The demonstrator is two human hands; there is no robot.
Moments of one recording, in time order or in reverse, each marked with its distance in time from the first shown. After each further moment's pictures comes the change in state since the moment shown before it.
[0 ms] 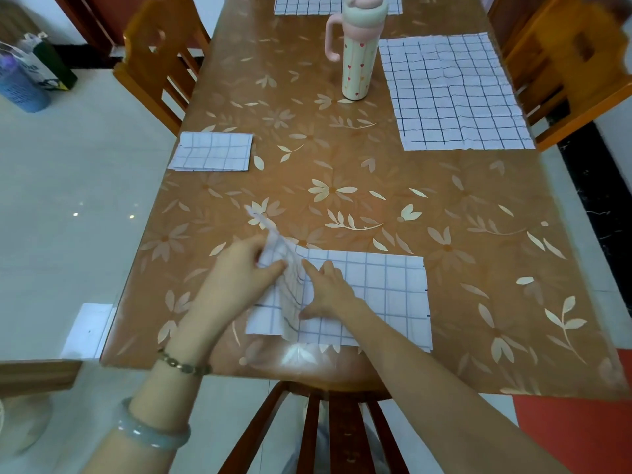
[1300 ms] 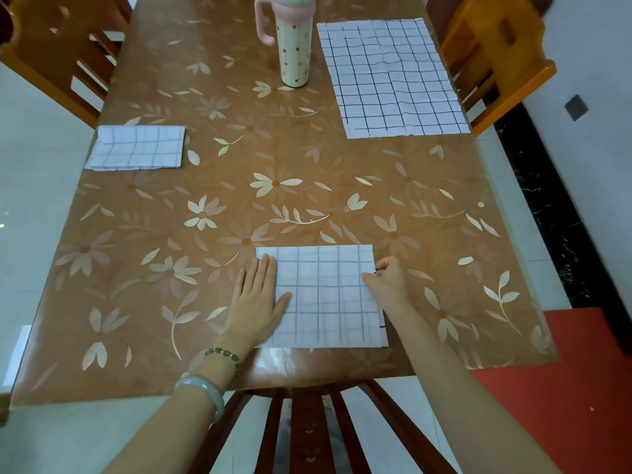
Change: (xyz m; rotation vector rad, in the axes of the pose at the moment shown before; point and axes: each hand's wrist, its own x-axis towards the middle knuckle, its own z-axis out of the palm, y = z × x) left_hand 0.037 -0.086 0.183 0.579 -0.107 0.278; right_hand -0.084 0.125 -0.061 0.795 0.514 0.576
